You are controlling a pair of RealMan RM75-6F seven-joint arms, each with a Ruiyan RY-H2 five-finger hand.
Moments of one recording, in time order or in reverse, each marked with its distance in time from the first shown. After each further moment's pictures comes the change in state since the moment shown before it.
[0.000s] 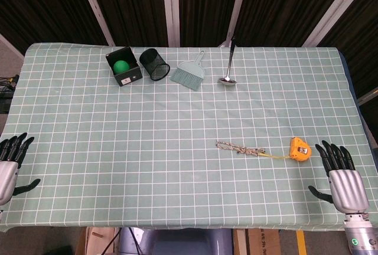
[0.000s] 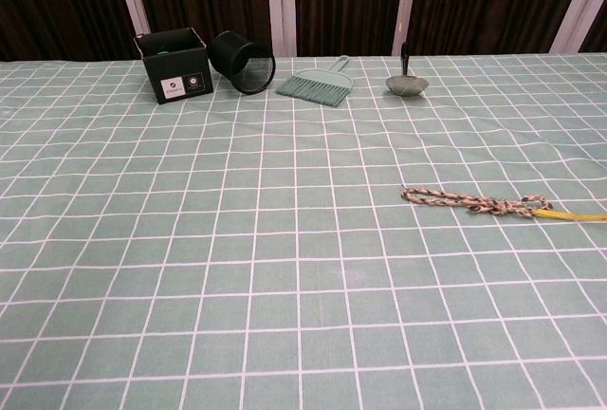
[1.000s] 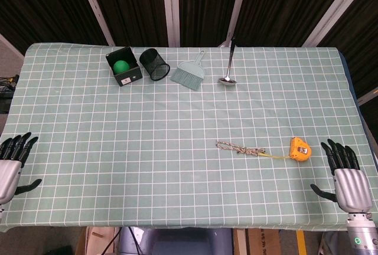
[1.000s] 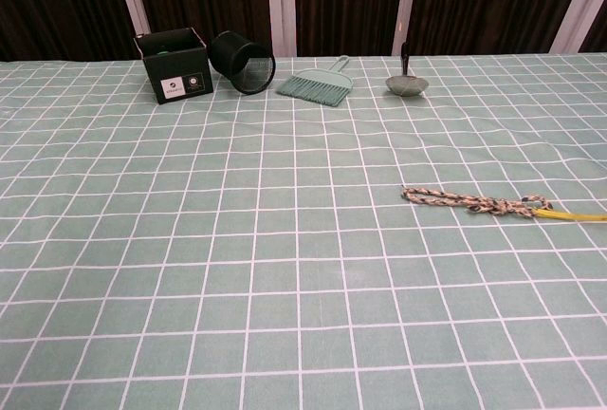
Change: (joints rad) left arm -0.023 0.037 0.006 -0.034 0.013 -0.038 0.038; right arm -0.005 0.007 0.017 -0.015 0.041 -0.003 0.052
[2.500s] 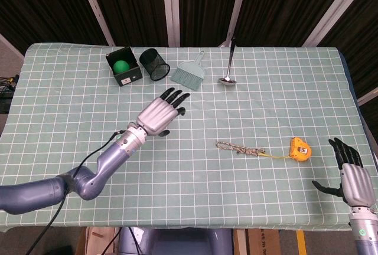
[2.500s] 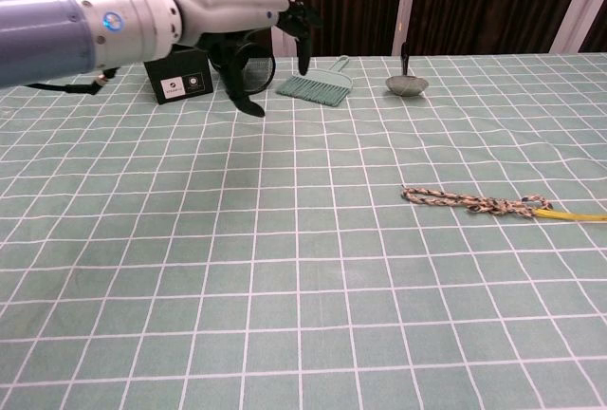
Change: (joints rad) left arm -0.903 -0.426 -0.320 0.143 -0.405 -0.708 0.424; right arm 0.022 0.036 0.043 -0.045 0.150 -0.121 0.156
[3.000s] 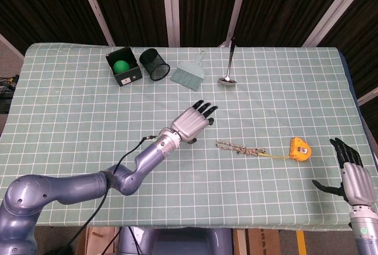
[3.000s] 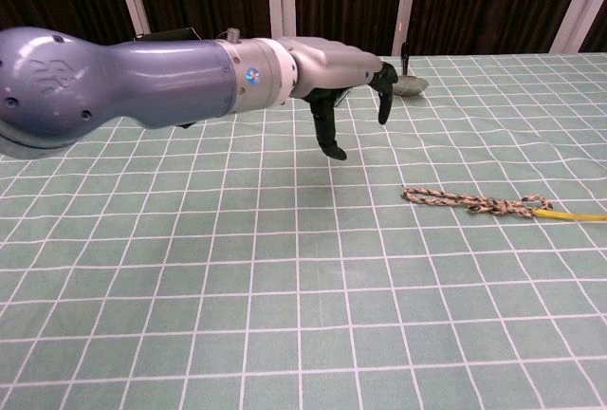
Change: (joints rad) left arm -0.218 -0.244 0.011 0.247 -0.171 -0.097 0.061; right arm 0.006 0.012 0.008 -0.011 0.031 -0.032 0.038
